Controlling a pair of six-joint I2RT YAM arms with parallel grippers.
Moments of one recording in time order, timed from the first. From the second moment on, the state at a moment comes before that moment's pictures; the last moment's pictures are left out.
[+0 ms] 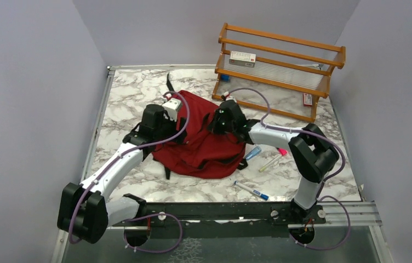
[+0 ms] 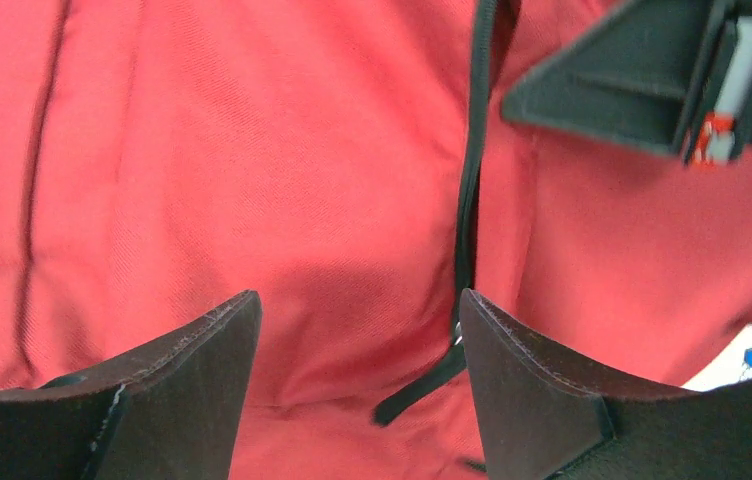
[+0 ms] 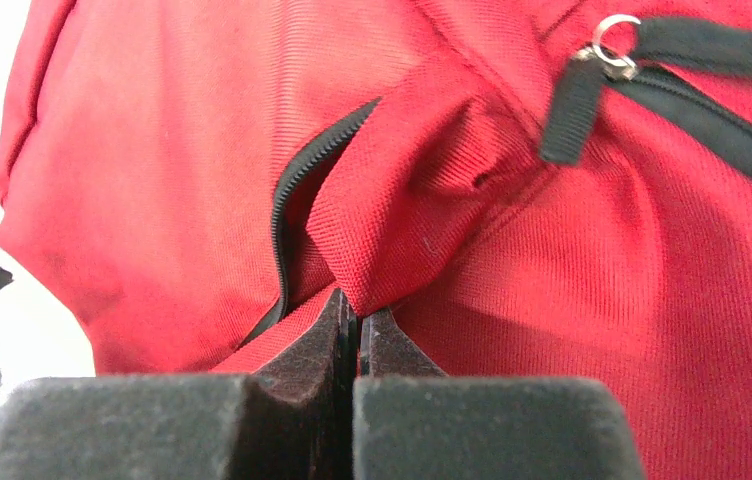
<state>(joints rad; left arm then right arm) -0.36 1.13 0.74 -0.21 0.17 -0.05 0.76 1.80 1.08 0.10 0.07 0.73</state>
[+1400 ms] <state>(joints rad) -0.73 1.75 1.17 -0.19 -0.41 -0.06 0.61 1.73 0.84 0.35 -0.17 0.84</state>
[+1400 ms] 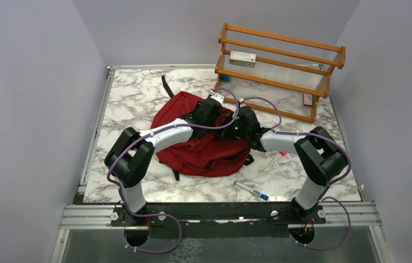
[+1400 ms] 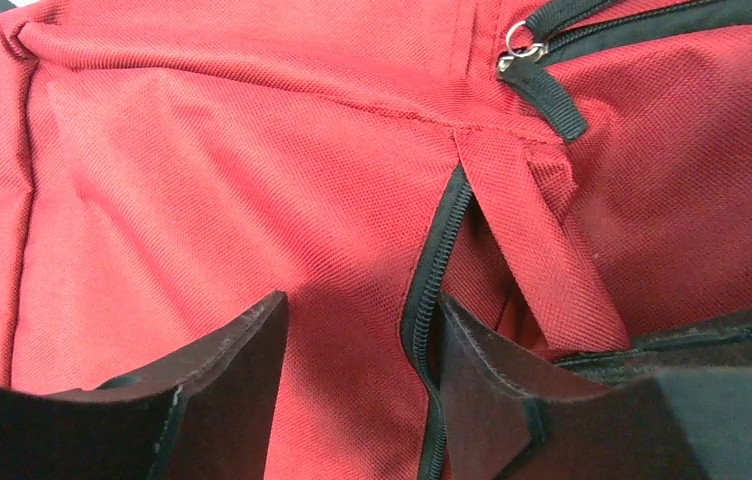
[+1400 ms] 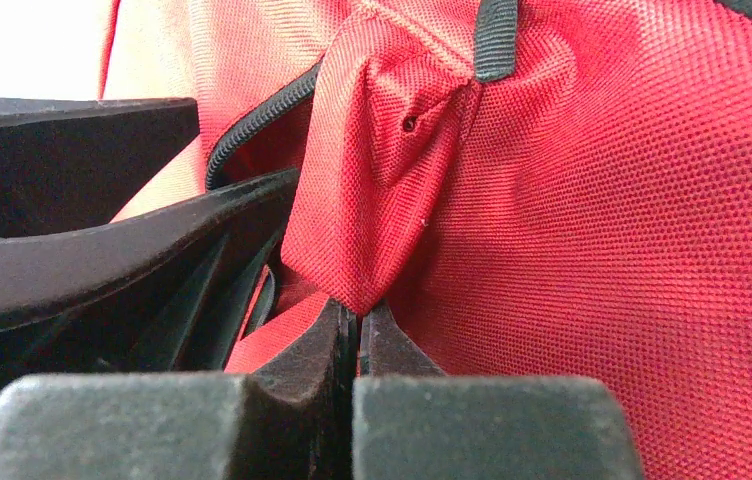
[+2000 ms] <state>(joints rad) -0.73 1.69 1.27 -0.32 -0.45 0.05 0.61 1.71 0.84 0.30 -0.16 0.77</state>
